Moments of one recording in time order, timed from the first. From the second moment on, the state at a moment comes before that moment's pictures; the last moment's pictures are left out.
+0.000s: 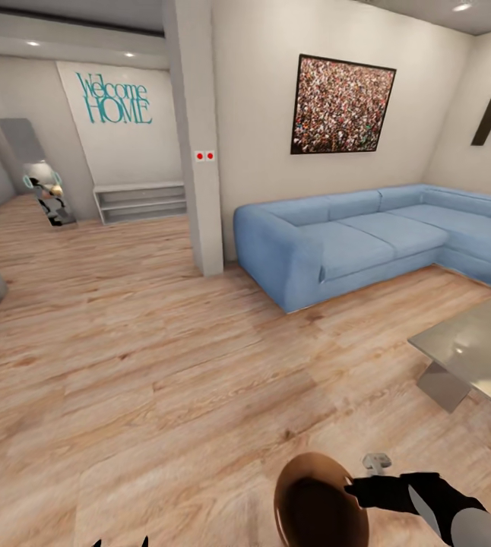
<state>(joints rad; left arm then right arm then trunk) 0.15 0.04 -0.01 -1.00 0.09 -0.28 0.00 -0.63 -0.23 -0.04 -0.17 0.07 0.25 0.68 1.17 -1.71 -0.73</state>
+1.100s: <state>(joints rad) 0.15 0.04 -0.01 -1.00 0.09 -0.28 -0.01 -0.63 -0.23 -0.04 -0.17 0.07 0.25 0.68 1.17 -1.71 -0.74</state>
